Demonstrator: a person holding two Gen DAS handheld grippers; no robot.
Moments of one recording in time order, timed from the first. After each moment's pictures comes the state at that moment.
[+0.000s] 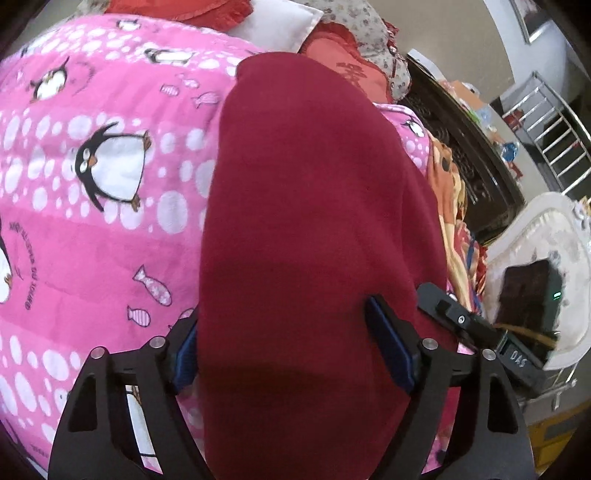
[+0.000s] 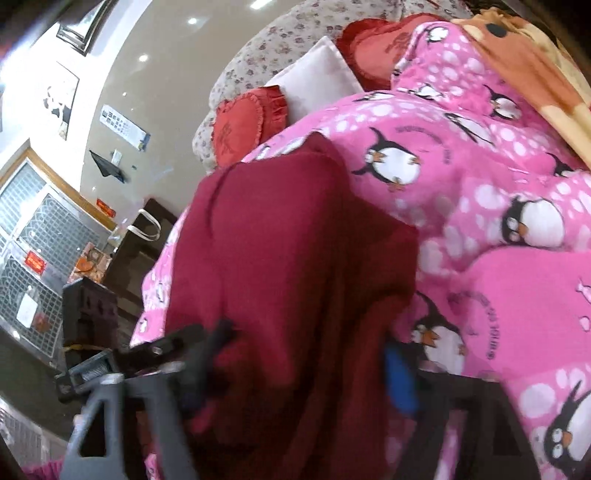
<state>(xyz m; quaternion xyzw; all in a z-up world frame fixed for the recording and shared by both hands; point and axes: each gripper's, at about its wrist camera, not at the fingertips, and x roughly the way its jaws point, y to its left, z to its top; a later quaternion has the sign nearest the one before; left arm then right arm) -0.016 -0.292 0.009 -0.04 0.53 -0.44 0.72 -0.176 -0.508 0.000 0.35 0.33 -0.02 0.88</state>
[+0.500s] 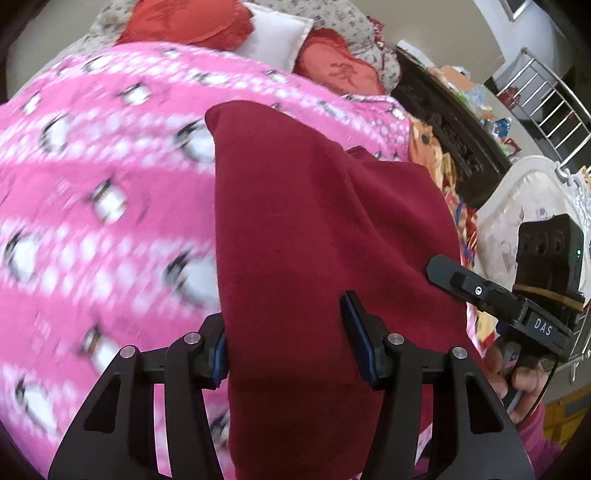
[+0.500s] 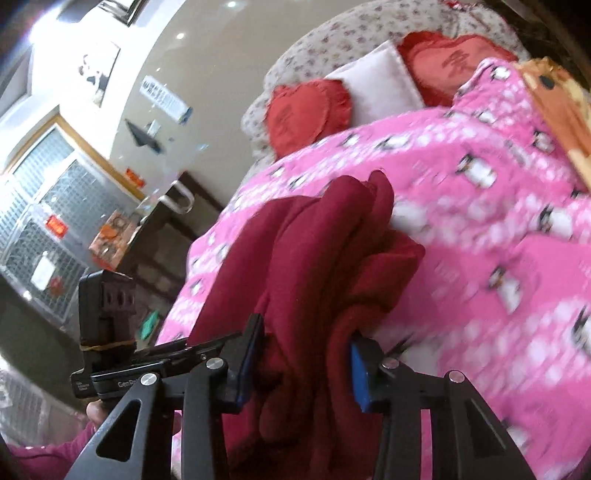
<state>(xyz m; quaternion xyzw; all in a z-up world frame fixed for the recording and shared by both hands) -0.073 -0.181 0.054 0.01 0.52 -0.43 0.73 -0.211 -0.411 0.058 0.33 0.35 0.06 0.88</state>
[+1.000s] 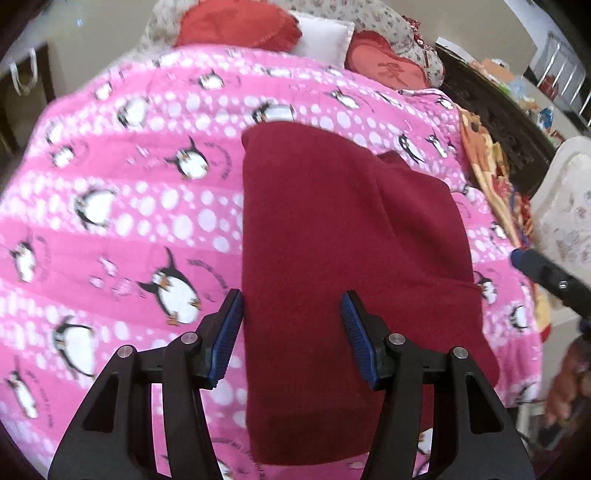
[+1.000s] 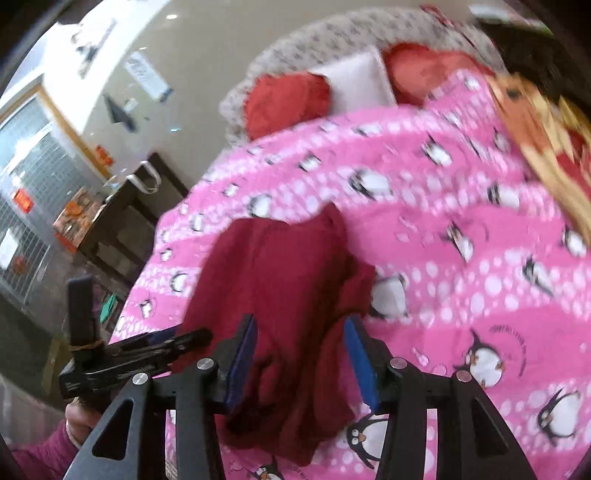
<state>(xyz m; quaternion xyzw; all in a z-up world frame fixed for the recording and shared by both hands) -0.110 -0.140 0.040 0.07 0.48 -0.33 0.81 -0.252 -0.379 0.081 0.24 0.37 -0.01 0.90</state>
